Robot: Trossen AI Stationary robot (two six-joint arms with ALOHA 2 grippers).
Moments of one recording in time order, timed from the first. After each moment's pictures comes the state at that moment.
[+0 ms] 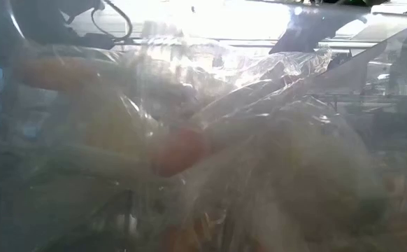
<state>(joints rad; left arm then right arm) 0.00 0.97 0.67 -0.69 -0.26 -1.10 -0.64 1.04 0.90 -0.34 -0.26 0.09</state>
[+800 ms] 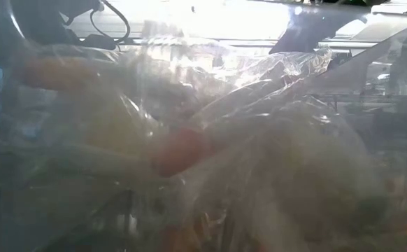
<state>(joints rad) 0.00 0.96 0.66 -0.67 -0.26 -1.18 -0.64 1.04 0.90 -0.34 -0.26 0.08</state>
